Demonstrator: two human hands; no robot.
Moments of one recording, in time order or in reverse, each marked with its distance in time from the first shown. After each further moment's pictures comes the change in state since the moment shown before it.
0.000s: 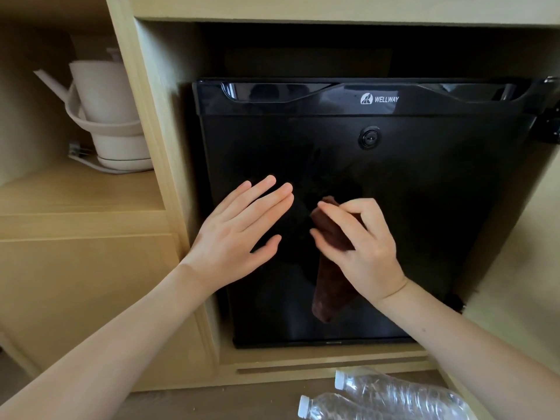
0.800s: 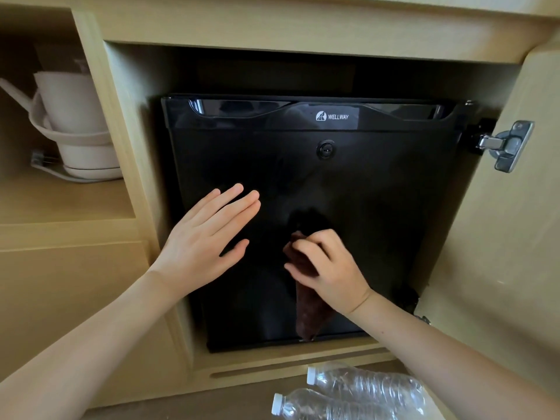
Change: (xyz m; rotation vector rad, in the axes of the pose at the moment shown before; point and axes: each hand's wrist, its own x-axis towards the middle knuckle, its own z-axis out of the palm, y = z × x) left_hand 0.003 0.002 -0.008 0.010 -0.061 0.001; right_hand -0.035 0.010 -0.009 -0.033 -0.176 -0.053
